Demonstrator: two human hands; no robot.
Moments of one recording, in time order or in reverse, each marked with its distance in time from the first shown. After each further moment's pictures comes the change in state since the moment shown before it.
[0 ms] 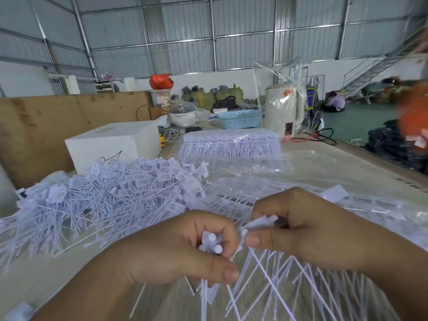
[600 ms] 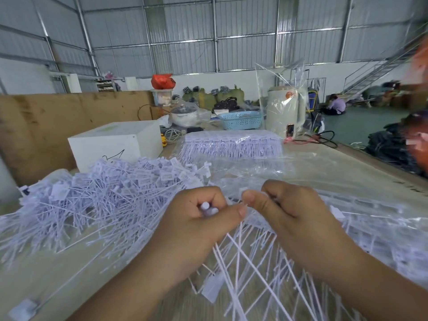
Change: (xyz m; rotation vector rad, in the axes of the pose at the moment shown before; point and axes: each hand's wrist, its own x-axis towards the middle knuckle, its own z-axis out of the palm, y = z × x) left_hand 0.015 -0.007 0.022 0.132 0.812 0.160; right_hand 0.010 -0.009 0.026 -0.036 0.521 0.088
